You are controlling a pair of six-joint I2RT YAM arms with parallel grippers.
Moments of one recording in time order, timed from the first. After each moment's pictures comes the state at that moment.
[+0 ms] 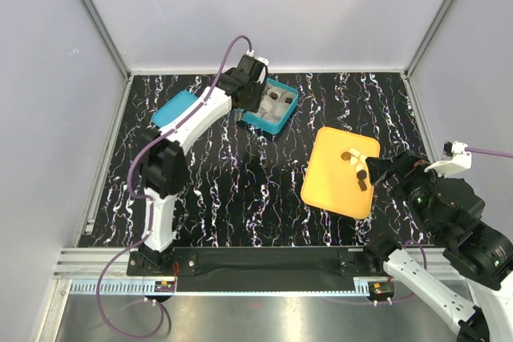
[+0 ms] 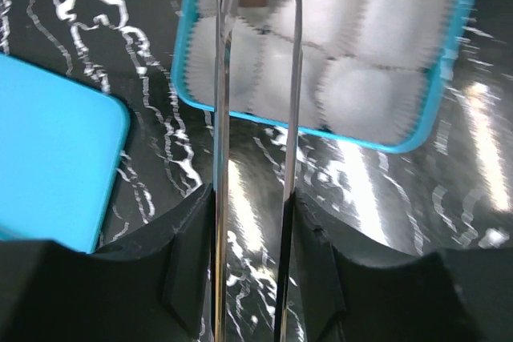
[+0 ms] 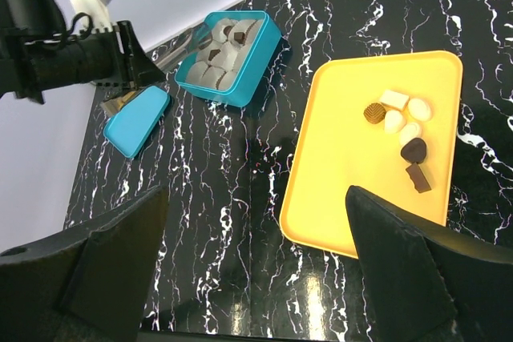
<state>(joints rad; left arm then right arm) -0.55 2.09 1.98 -0.76 -0.24 -0.13 0.62 0.43 1.13 -0.97 0.46 0.69</state>
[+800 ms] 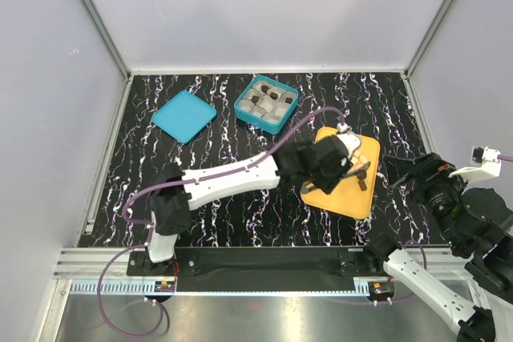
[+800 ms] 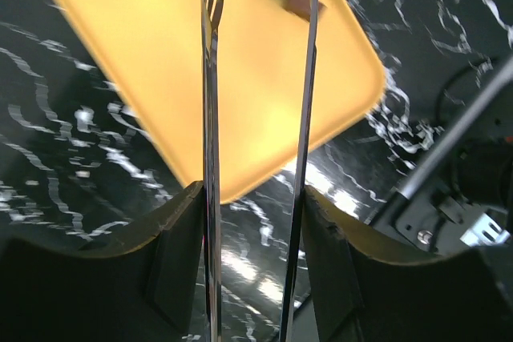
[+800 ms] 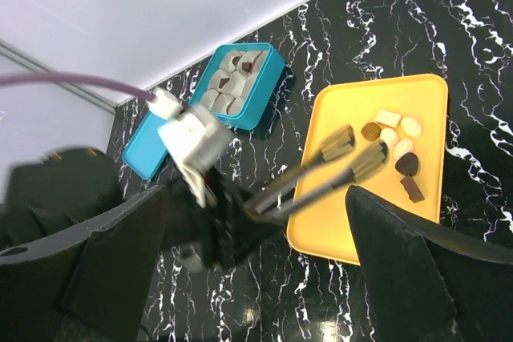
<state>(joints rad) -1.19 1.92 1.79 -0.65 -0.16 -0.30 0.62 0.44 1.27 -1.04 0.50 0.70</state>
